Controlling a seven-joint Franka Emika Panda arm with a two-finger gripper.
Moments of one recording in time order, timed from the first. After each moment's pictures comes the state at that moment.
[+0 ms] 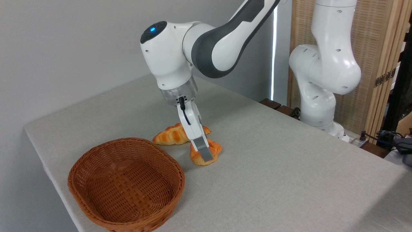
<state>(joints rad) -0.24 -0.11 0.05 -2.23 0.02 1.92 1.10</state>
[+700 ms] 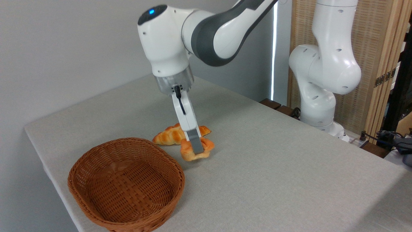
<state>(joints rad) -0.23 -0.13 0.07 -2.16 0.02 1.92 1.10</state>
